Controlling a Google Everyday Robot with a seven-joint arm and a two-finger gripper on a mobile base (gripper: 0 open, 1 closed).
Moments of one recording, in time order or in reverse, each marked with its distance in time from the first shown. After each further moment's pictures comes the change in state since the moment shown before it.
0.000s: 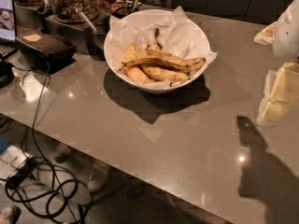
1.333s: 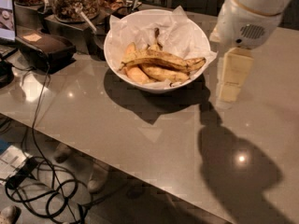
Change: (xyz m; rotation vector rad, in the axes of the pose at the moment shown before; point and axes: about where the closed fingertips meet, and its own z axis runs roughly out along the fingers) arm -0.064 -0.021 0.032 -0.120 0.050 -0.098
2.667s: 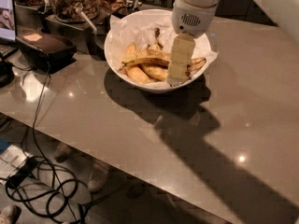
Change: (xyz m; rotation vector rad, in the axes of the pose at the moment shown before) arm -0.071 -0.069 0.044 -0.027 0.024 0.148
